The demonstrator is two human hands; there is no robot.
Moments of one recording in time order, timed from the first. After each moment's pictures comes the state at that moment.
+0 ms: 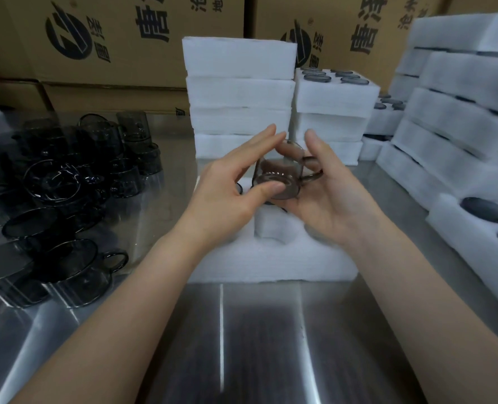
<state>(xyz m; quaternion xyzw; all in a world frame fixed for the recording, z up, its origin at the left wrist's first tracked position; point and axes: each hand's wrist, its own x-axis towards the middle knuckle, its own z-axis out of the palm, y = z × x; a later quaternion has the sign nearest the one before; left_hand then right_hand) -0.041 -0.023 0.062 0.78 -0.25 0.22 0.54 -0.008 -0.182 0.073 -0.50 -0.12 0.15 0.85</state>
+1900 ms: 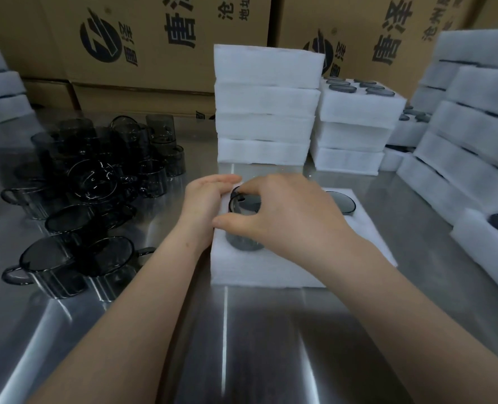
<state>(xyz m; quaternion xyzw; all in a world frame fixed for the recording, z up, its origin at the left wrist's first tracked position) -0.013 0.024 0.042 0.66 0.12 0.13 0.73 -0.061 -0.107 0.100 -0.96 -0.24 -0.08 0.16</state>
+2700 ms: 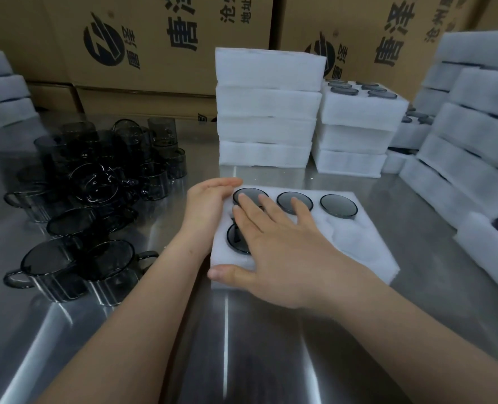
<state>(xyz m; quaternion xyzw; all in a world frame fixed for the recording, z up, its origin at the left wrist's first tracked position) -0.008 0.024 0.032 0.62 0.13 0.15 0.76 -0.065 -0.117 0.062 -0.95 -0.32 0.03 -0.02</state>
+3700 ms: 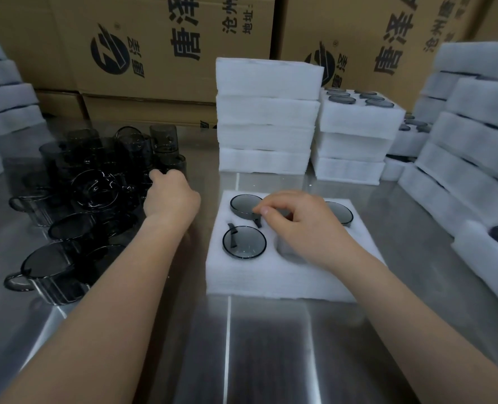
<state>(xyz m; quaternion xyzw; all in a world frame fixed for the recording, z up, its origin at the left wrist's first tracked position) 0.005 0.065 0.048 0.92 0.26 0.17 0.24 -0.014 -0.145 0.057 -0.87 -0.30 -0.07 0.38</state>
